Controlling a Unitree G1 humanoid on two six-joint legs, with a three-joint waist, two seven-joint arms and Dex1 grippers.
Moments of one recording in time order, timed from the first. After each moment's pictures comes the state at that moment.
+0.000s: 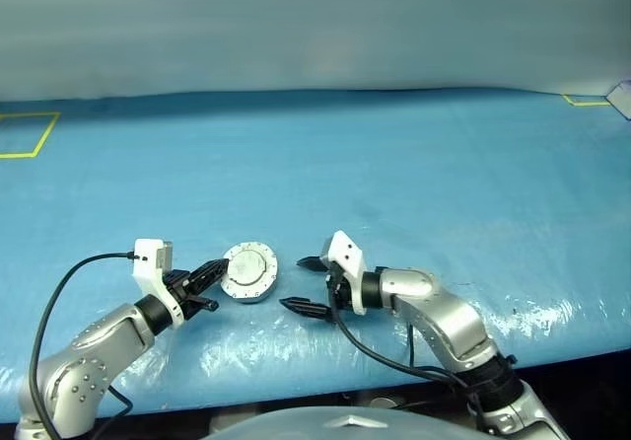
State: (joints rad) left arm 0.28 0.49 0.25 -0.47 -0.93 0.82 -0.34; right arm -0.11 -0.34 0.32 -0.36 0.35 0.70 0.81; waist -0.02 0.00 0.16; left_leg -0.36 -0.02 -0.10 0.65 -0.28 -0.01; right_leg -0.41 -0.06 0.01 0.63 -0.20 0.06
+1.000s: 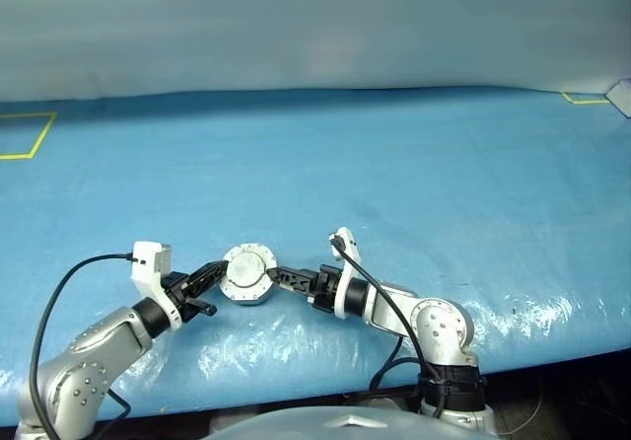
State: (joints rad) left arm 0.30 0.49 0.26 -0.47 -0.88 0.79 -0.41; right arm -0.08 0.08 -0.01 -0.26 0.82 1.26 0.28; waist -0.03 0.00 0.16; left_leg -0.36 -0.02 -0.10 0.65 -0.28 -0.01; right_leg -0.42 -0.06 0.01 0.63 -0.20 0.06
